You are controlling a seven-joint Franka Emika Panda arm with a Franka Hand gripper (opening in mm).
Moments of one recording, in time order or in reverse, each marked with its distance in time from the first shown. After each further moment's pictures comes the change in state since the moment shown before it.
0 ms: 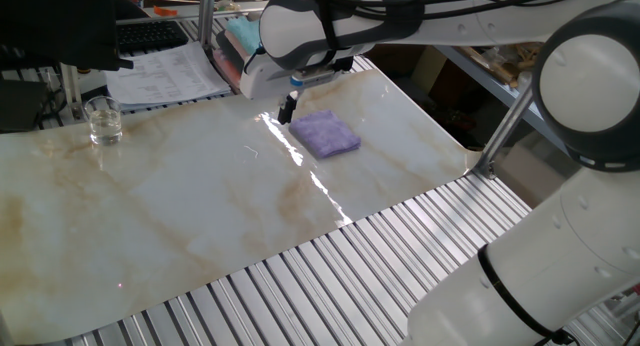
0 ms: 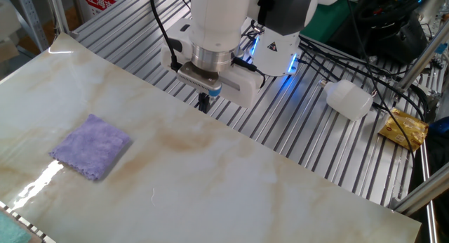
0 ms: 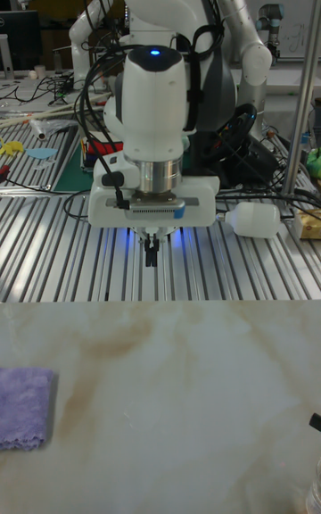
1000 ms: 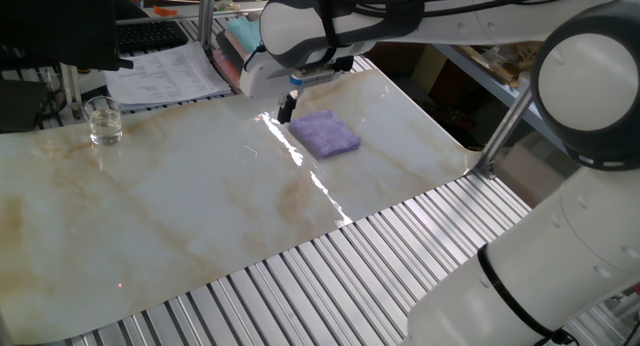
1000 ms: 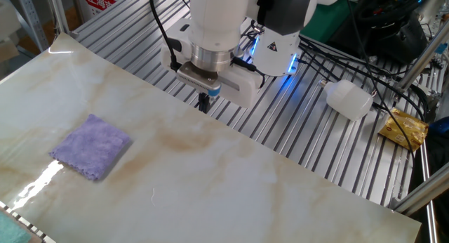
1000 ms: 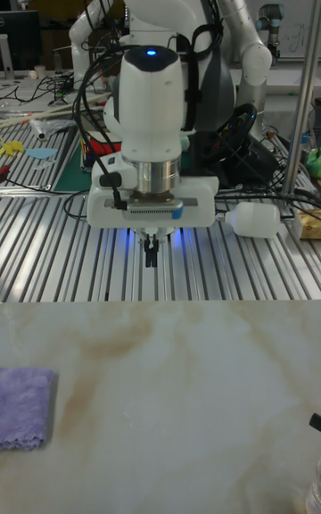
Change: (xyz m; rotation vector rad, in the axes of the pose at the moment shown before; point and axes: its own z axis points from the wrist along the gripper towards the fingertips) arm -0.001 -0.001 0.000 -0.014 -0.001 0.022
